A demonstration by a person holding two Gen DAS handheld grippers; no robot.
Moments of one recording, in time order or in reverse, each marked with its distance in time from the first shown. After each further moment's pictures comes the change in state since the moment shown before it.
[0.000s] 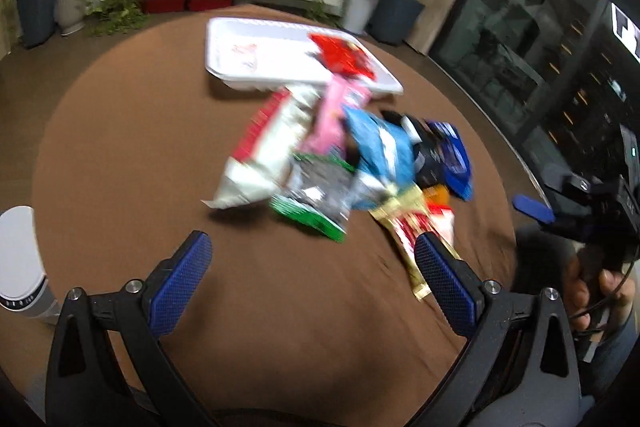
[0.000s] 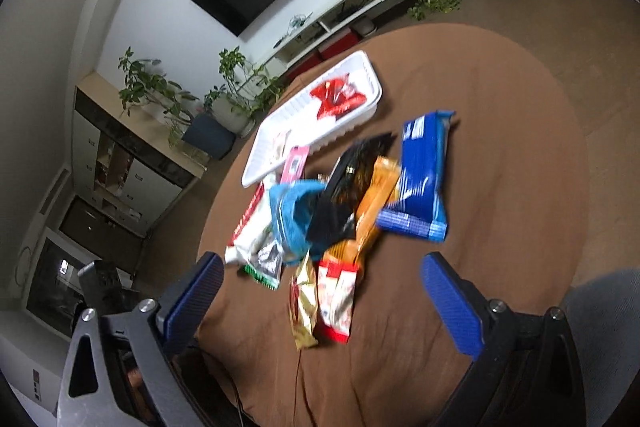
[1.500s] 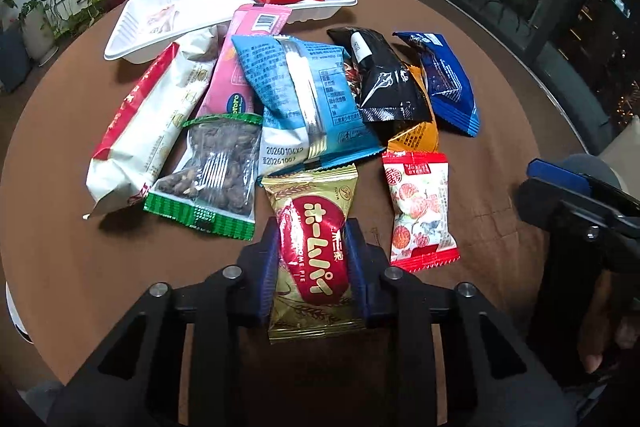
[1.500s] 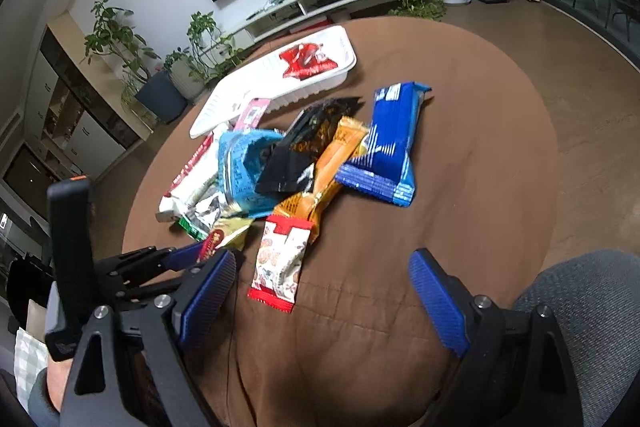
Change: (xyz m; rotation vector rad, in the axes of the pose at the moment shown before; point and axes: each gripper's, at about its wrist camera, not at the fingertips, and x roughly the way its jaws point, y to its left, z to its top) left arm 0.085 -0.072 0.009 0.196 0.197 0.090; right arm 0.022 0.009 -0.033 -0.124 0.051 -0.217
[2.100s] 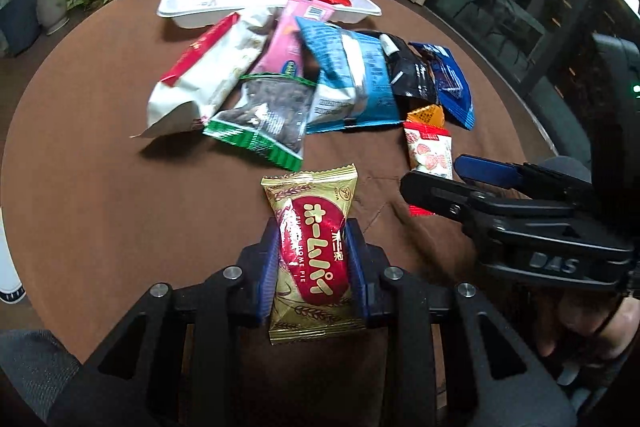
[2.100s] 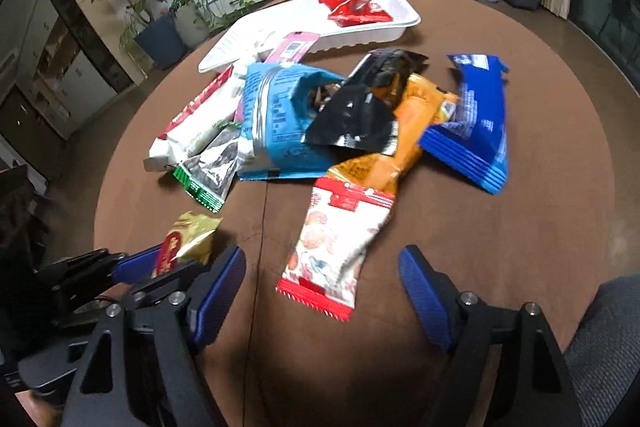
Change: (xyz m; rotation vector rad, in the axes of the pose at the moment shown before) left arm -0.032 0.034 -0.046 -0.125 -0.057 -0.061; right arm 0.058 0.054 -0.007 -0.173 0.108 -0.095
